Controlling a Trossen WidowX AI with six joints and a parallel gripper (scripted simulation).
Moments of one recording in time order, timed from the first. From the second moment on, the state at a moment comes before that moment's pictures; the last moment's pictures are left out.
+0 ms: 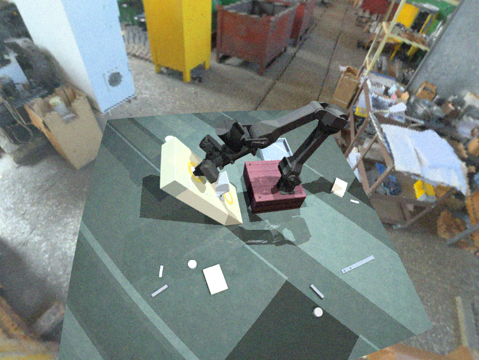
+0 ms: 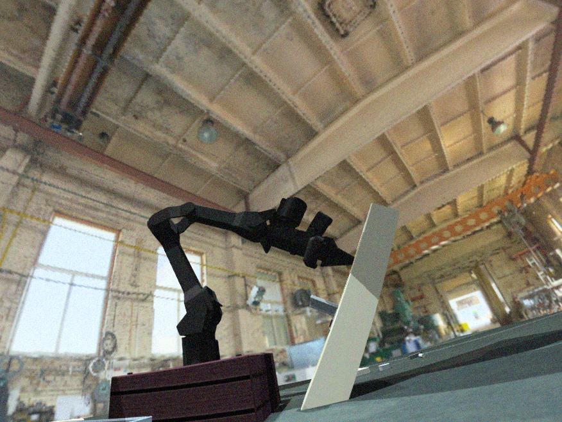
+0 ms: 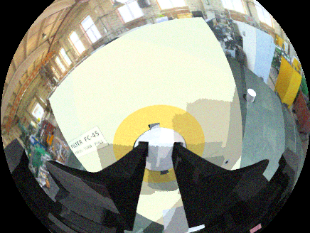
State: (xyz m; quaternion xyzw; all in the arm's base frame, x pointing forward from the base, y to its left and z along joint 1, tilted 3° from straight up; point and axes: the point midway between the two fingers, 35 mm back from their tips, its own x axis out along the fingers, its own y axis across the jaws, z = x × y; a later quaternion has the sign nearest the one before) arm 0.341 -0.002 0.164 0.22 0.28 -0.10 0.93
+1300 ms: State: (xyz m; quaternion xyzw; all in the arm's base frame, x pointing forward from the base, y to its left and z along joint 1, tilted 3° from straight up) arm 0.343 -0.003 0.162 0.38 0.26 -0.14 0.88
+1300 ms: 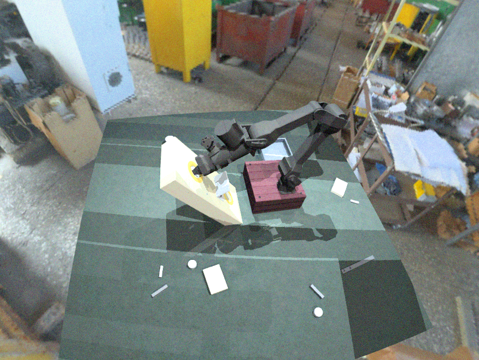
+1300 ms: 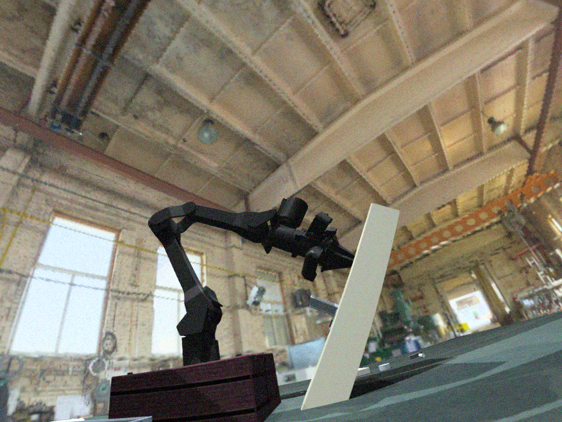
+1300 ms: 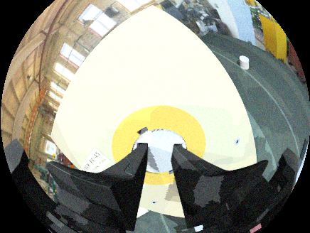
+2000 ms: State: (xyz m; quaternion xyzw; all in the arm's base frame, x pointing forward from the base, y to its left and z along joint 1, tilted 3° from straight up) arm 0.343 -0.003 0.161 0.66 0.20 -0.23 0.69
